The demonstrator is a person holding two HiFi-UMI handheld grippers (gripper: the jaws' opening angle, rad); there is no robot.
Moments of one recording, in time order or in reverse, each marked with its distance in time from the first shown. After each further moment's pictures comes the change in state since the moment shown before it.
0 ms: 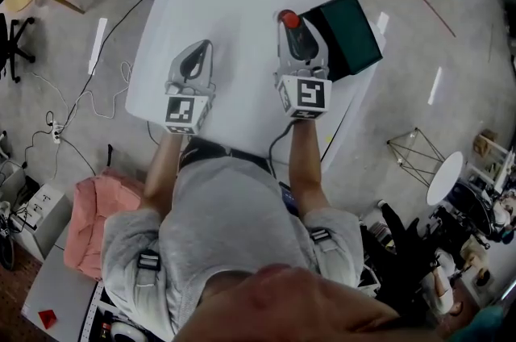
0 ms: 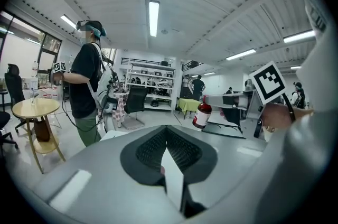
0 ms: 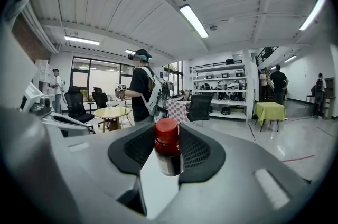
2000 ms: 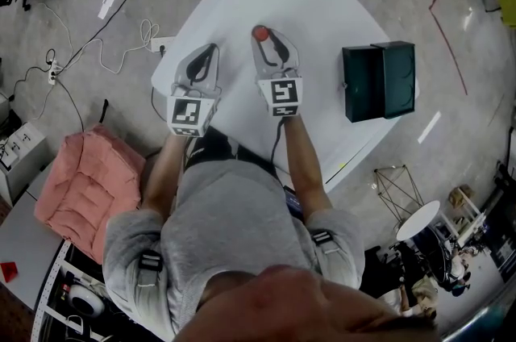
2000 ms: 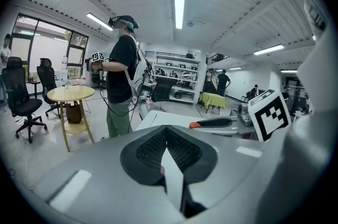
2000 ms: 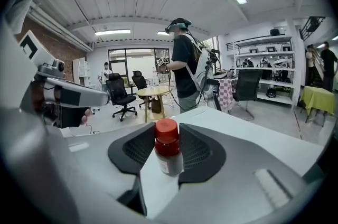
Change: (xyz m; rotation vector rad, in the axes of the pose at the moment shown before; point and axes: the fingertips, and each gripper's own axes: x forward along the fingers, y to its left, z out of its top) left arm -0.084 0.132 -0.062 -0.110 0.076 0.246; right arm 0.091 0.228 -0.126 -0.071 0.218 0.435
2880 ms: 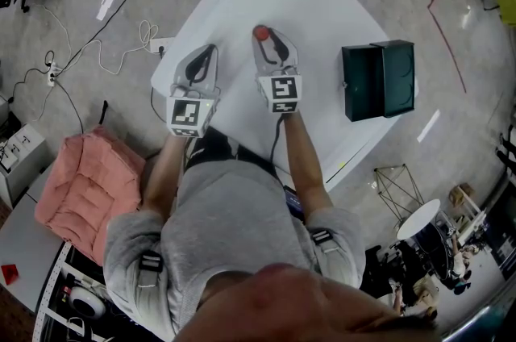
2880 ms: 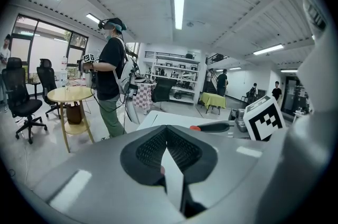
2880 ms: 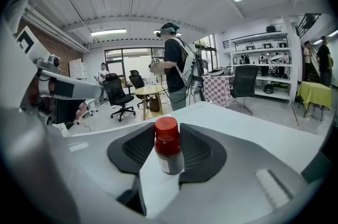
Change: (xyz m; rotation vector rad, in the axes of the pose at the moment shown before) left arm -0.003 0.003 -0.001 0.004 -0.002 0.000; right arm 0.007 -0.004 -0.017 0.035 0.016 -0.022
